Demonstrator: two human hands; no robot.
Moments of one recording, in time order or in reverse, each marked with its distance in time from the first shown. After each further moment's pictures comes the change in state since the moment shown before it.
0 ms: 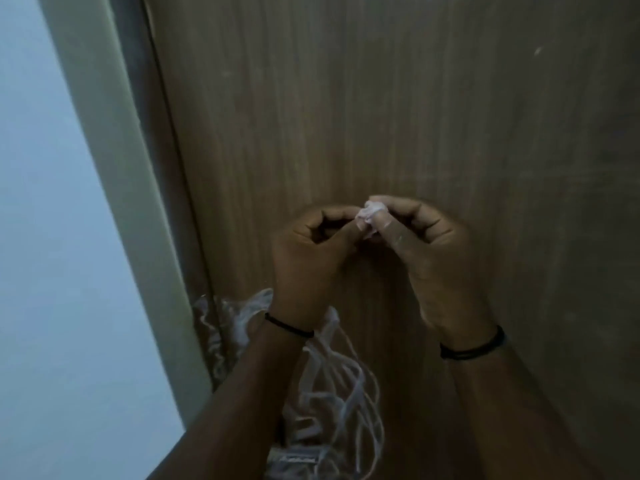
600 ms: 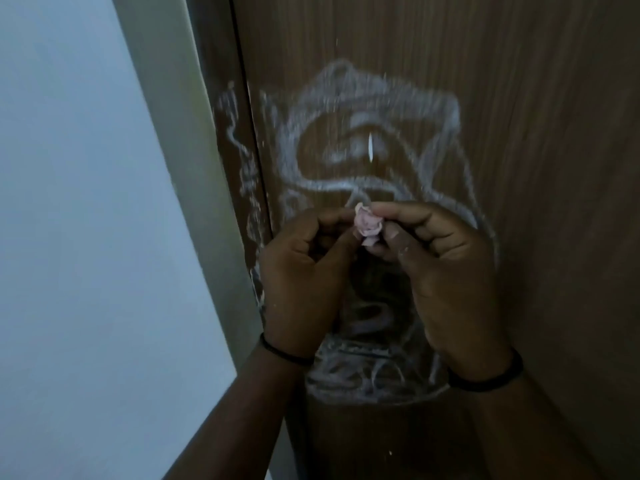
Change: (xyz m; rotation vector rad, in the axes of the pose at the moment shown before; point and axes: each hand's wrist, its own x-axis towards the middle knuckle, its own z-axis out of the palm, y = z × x) left_hand -0.176 -0.164 -0.121 0.420 0.150 0.109; right_hand -0.176 0.197 0.033 0.009 -0.096 0.121
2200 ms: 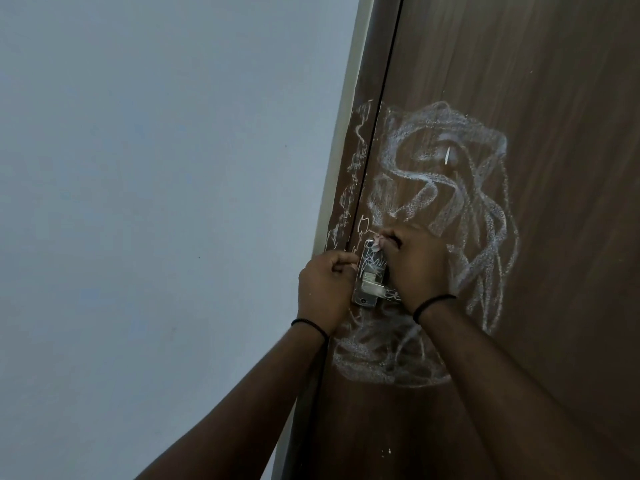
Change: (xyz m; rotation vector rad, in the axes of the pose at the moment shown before) left_hand -0.084 -0.035 -0.070 0.079 0.085 -0.375; right_hand -0.033 0.030 0.065 -1.116 0.038 -0.281
